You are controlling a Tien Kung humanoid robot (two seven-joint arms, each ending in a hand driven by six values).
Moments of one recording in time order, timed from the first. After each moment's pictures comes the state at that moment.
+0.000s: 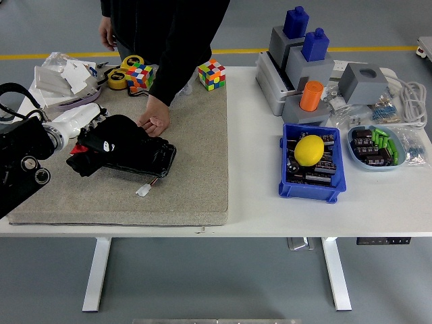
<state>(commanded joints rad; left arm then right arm) -0.71 0.59 -0.66 -1.15 1.52 0.00 0.33 0.10 -0.45 0.67 0.29 -0.09 -0.01 -0.10</state>
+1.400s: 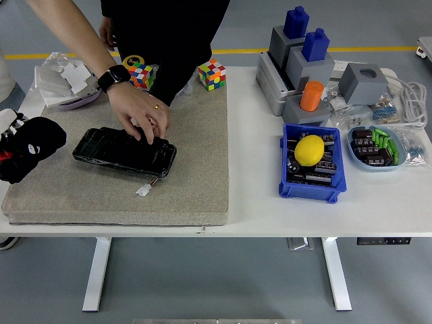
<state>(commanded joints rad) -0.56 0.72 -0.85 -1.01 1.53 0.02 0.28 0.09 -0.45 0.68 0.30 -0.10 -0.01 -0.10</state>
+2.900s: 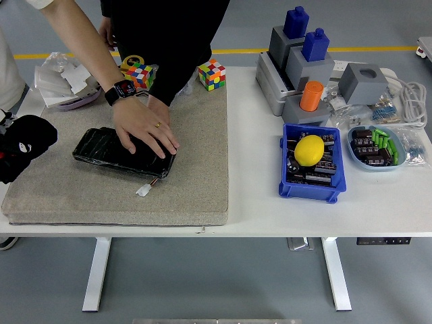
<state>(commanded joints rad) -0.53 0.72 -0.89 -1.00 1.51 0.03 0.26 0.09 -0.45 0.68 0.30 -0.10 -0.02 -0.11</state>
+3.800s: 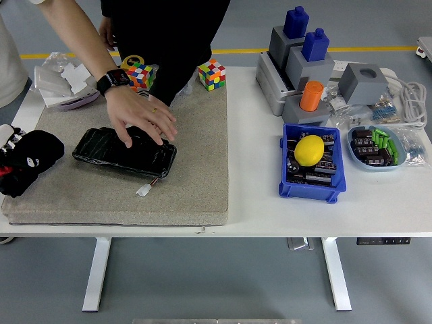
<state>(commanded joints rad) -0.49 0.68 -0.85 -0.95 1.49 0.07 0.21 0.08 -0.44 0.67 0.30 -0.10 -0.02 -0.11</state>
